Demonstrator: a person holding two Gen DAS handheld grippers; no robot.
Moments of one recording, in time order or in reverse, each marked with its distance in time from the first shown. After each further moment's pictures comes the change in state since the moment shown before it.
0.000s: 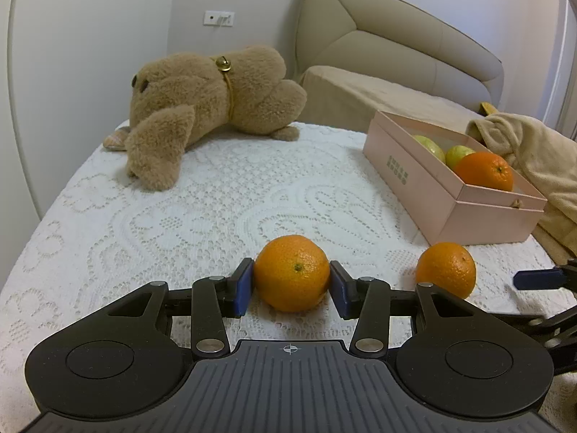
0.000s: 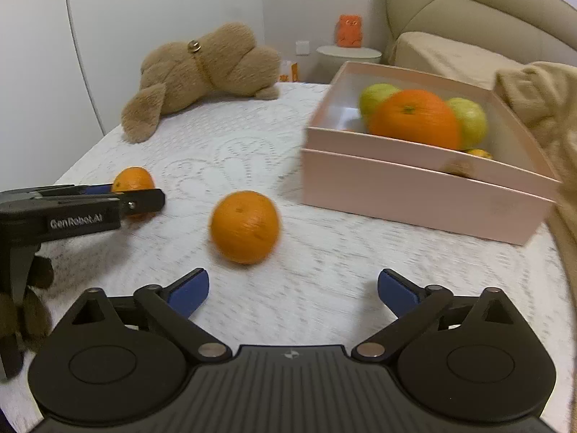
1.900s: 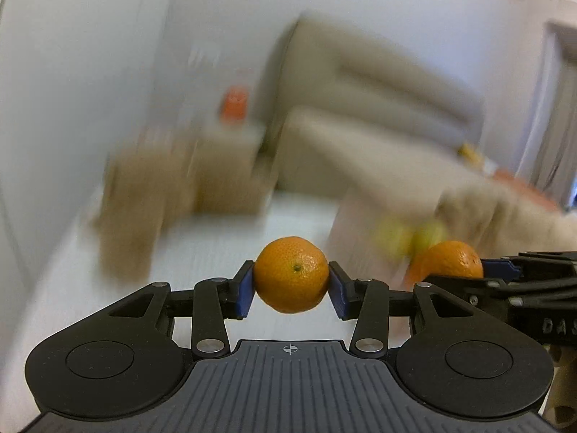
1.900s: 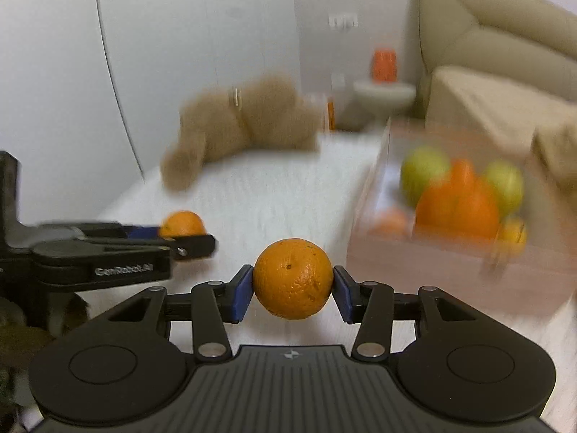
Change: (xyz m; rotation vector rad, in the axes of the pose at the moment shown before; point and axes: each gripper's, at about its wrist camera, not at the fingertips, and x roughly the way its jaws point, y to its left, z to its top) left arm -0.031 -0.014 0.091 -0.009 -0.195 -0.097; right arm -0.025 0.014 0.079 -0.062 -0.183 0.109
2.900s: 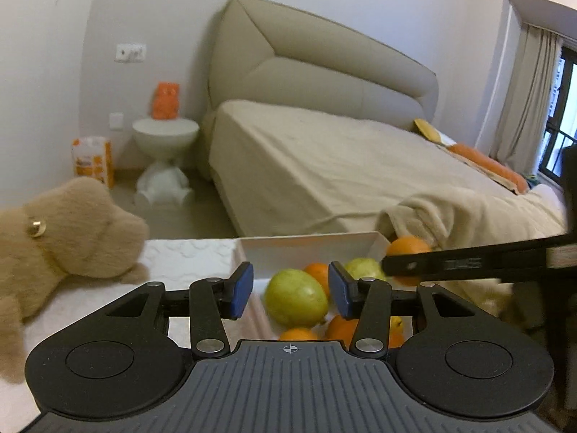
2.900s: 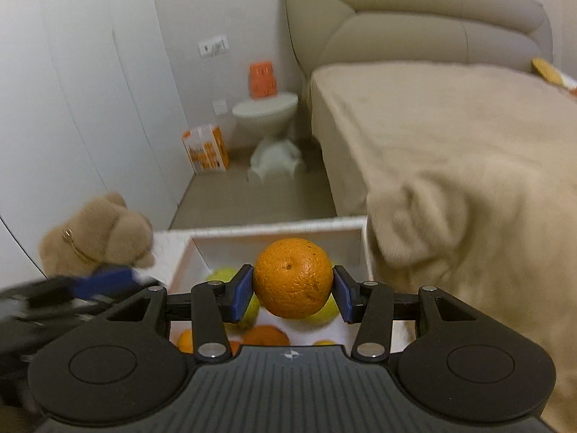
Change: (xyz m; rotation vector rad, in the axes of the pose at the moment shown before) left arm 0.100 -0.056 0.035 0.076 0.128 -0.131; right arm 0.037 -0.163 0.061 0.291 0.111 -0.240
